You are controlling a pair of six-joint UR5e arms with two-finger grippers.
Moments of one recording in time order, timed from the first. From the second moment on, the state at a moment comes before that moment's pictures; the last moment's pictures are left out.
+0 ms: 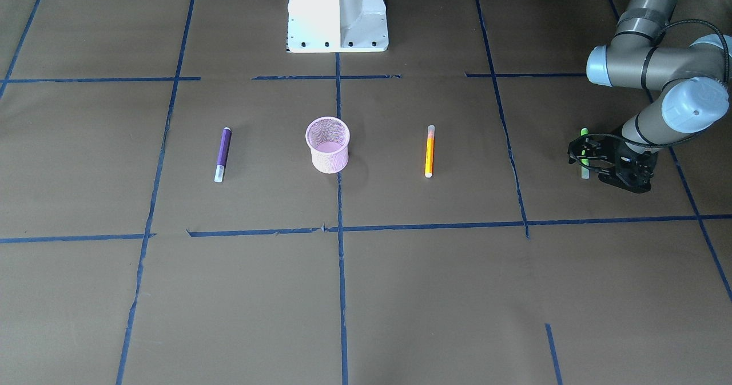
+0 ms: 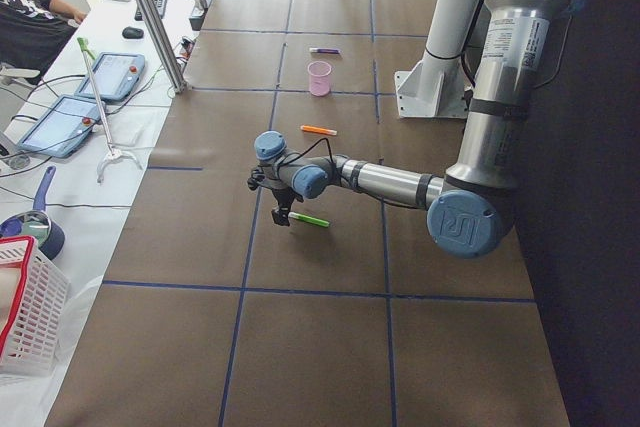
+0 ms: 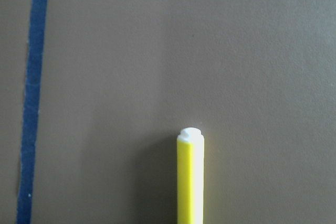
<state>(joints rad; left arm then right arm) -0.96 -1.71 -1.52 -1.88 -2.25 -0.31 1.42 -1.70 1.20 -1.02 2.35 0.03</state>
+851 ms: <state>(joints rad) -0.95 -1.71 -1.52 -1.87 -2.24 -0.31 1.42 -1.70 1.20 -1.02 2.35 0.03</state>
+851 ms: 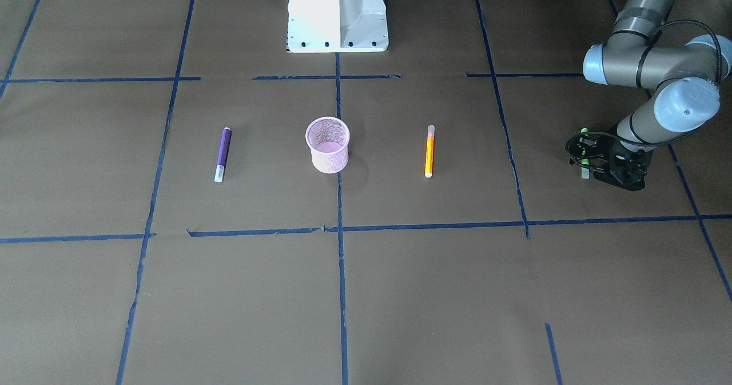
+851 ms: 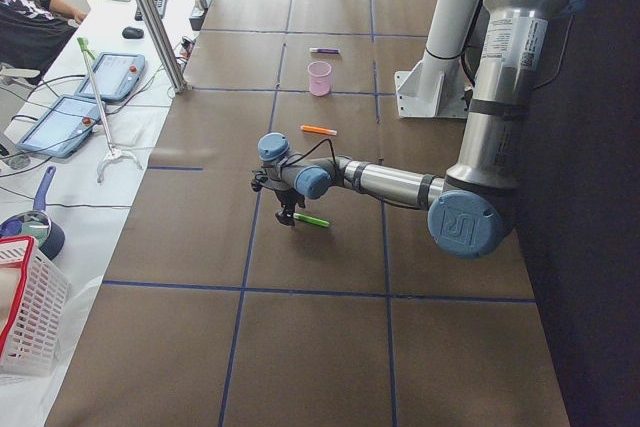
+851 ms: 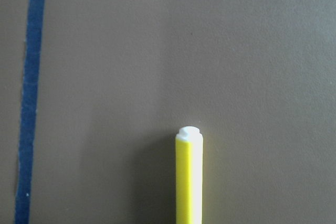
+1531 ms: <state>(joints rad) -0.95 -1.71 -1.52 -1.88 -2.24 -0.31 1.42 -1.70 1.20 -1.02 2.35 0.03</state>
